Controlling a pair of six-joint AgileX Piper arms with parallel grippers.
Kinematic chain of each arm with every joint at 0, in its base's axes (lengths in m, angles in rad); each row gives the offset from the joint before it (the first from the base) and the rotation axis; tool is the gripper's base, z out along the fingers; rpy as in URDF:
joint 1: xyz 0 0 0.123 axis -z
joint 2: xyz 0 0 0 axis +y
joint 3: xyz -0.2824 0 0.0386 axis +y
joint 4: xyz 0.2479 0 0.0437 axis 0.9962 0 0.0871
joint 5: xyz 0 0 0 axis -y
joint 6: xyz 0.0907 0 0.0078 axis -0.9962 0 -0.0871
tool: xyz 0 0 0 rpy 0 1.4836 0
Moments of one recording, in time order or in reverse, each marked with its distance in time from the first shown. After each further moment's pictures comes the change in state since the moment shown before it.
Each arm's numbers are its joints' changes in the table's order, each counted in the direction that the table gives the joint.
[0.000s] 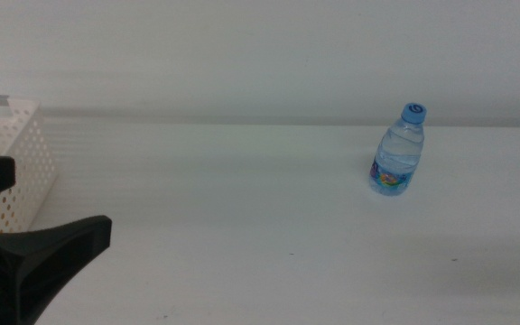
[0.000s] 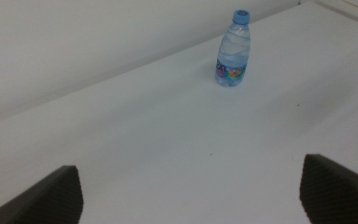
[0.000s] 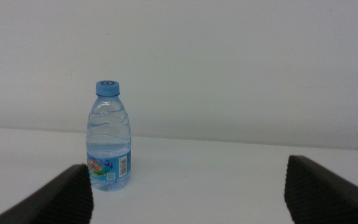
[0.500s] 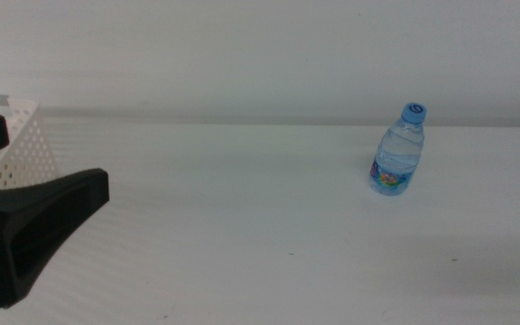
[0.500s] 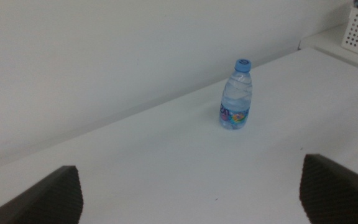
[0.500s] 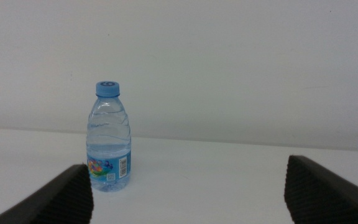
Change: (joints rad) left arm 0.000 0.000 0.000 -0.001 0.132 0.000; right arm 0.000 0.000 0.000 0.000 0.000 0.000
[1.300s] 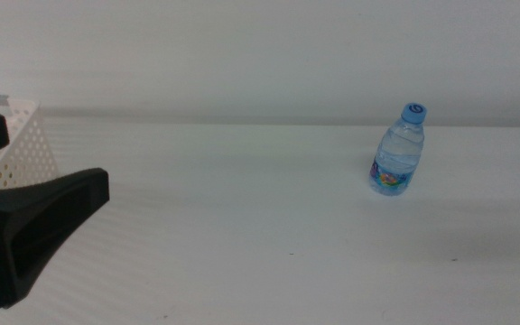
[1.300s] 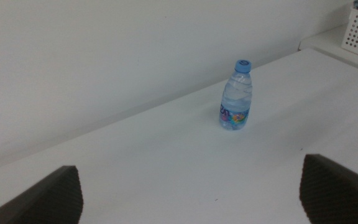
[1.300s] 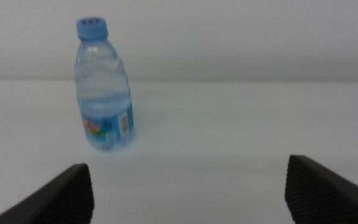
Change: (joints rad) left arm 0.000 0.000 0.000 0.000 0.002 0.000; right arm 0.000 0.656 -0.061 0.041 0.352 -0.021
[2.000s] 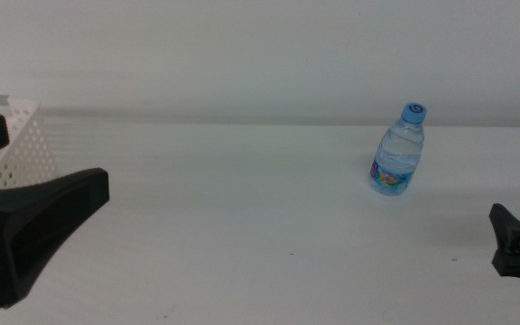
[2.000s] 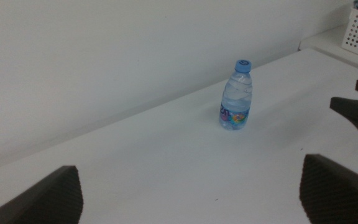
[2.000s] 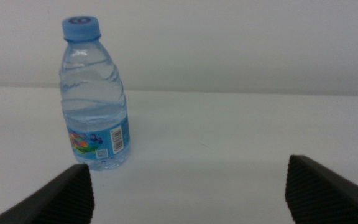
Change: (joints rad) left arm 0.000 0.000 0.000 0.000 0.000 0.000; right arm 0.000 0.571 -0.002 -0.014 0.608 0.004
